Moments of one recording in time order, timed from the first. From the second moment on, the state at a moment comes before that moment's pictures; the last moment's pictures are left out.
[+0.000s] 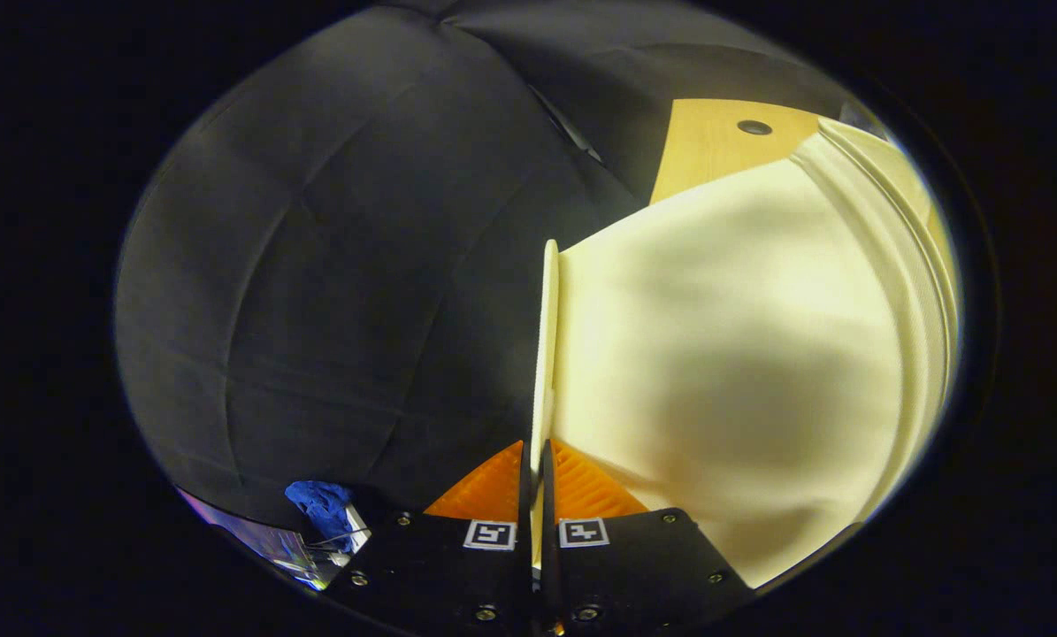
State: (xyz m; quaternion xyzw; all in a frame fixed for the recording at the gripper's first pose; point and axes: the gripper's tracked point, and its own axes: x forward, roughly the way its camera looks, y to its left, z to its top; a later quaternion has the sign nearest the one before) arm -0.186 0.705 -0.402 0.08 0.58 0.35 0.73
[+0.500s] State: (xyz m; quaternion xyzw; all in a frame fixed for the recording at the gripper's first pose) arm -0.159 0.679 -0.326 0.11 0.54 0.37 0.74
